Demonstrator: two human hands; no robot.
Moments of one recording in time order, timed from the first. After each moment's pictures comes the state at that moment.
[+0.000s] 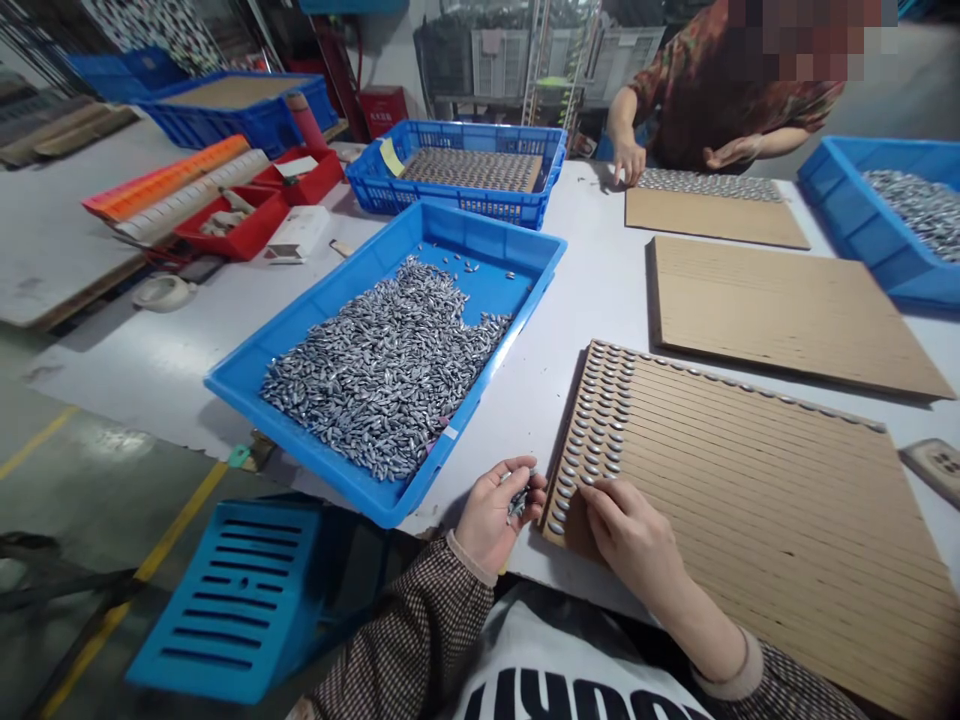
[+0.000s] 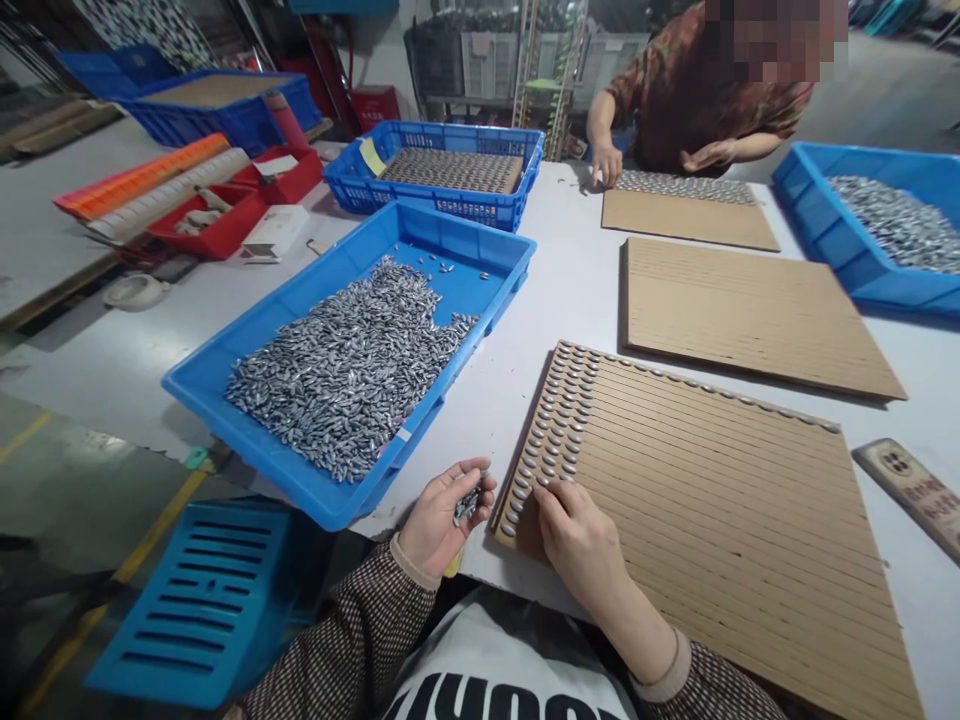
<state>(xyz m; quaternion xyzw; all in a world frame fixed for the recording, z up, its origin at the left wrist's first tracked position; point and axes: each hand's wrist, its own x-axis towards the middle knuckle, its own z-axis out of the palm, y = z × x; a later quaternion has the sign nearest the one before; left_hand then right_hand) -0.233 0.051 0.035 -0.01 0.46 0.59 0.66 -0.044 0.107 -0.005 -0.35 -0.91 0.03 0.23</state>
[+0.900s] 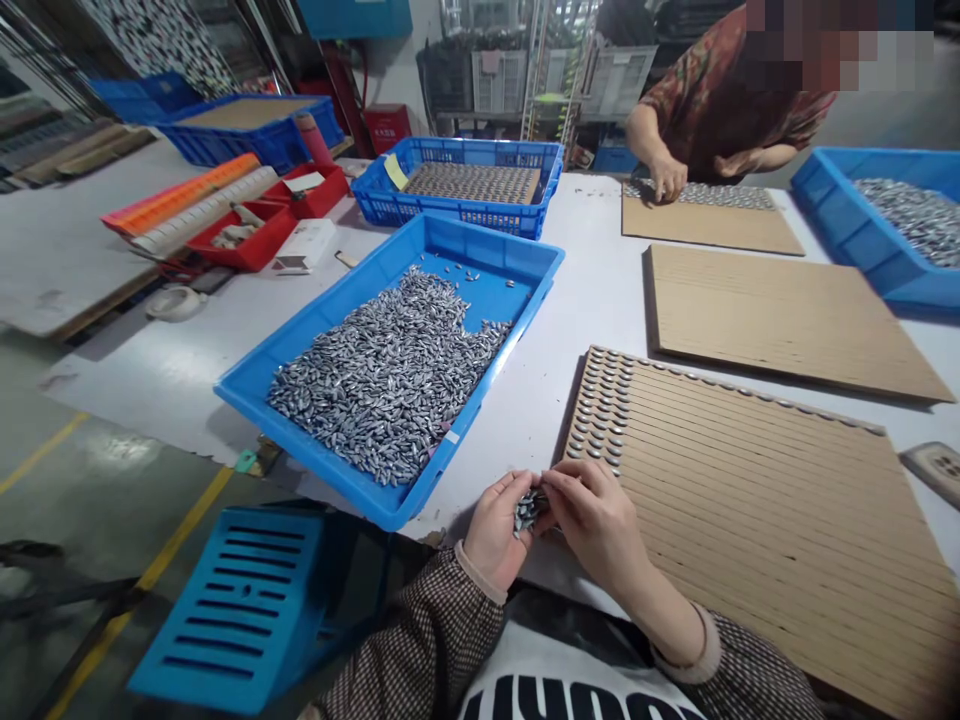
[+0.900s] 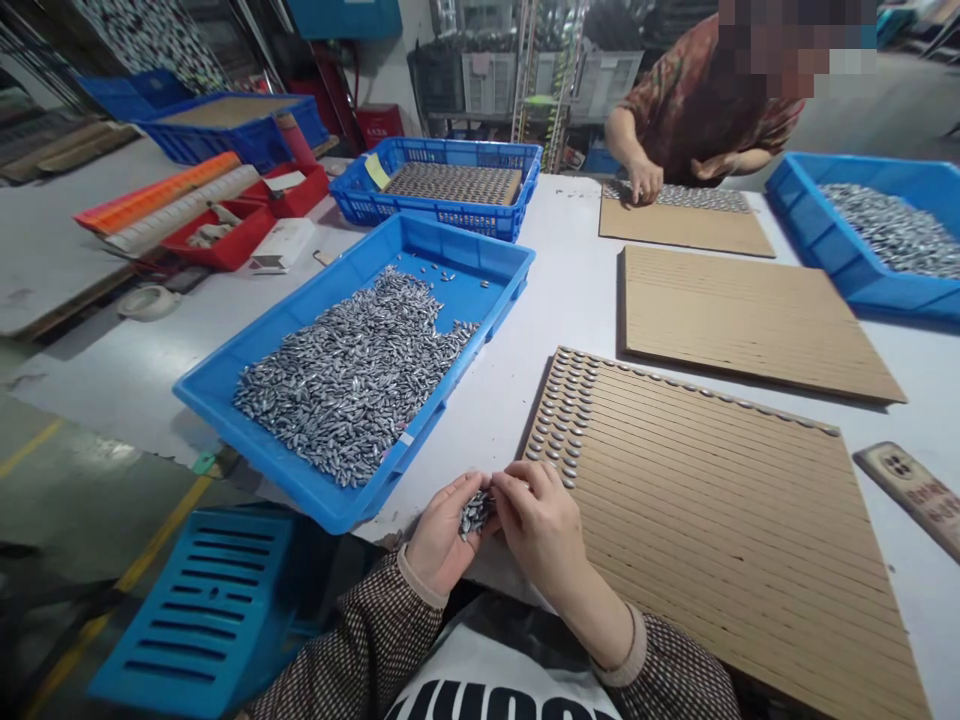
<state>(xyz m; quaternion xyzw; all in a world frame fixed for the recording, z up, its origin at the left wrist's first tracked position) -0.219 0.048 0.033 -0.04 0.42 0.64 0.65 -0.097 0.107 0.033 -0.34 -0.86 0.20 0.33</state>
